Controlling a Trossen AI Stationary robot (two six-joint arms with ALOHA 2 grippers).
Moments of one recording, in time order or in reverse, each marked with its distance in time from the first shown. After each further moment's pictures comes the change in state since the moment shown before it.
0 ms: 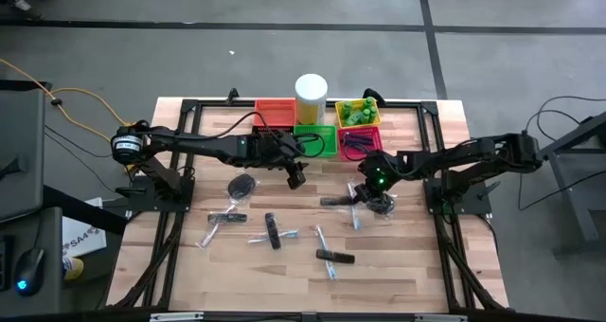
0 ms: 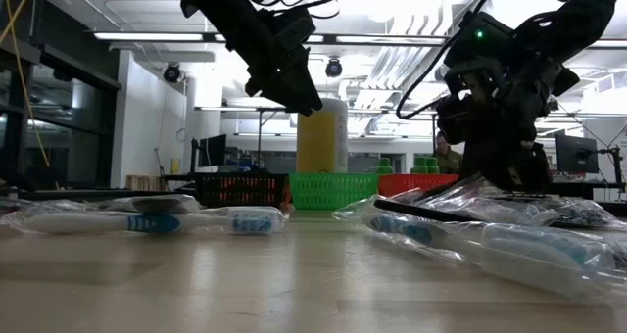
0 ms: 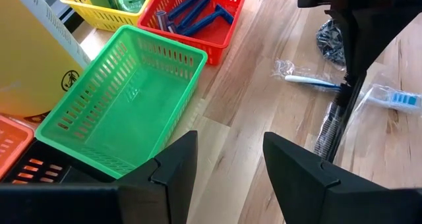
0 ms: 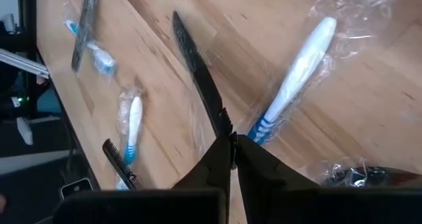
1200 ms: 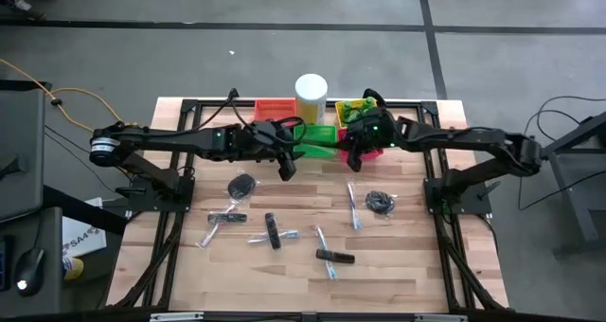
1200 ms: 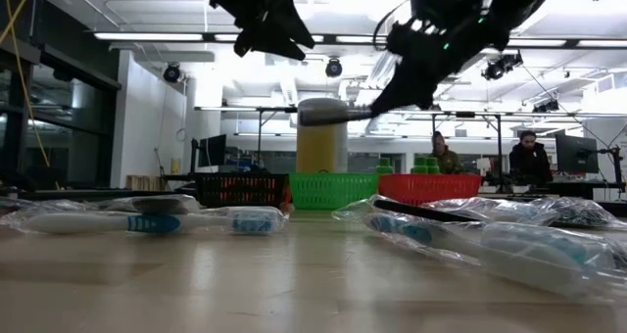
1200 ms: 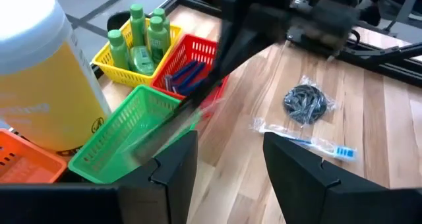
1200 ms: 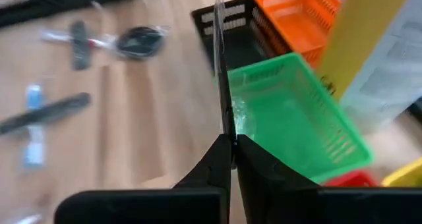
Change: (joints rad) left arm 0.000 -0.197 0.004 -0.001 -0.005 -0.039; right arm -0.217 0.004 0.353 -0.059 0.241 -0.915
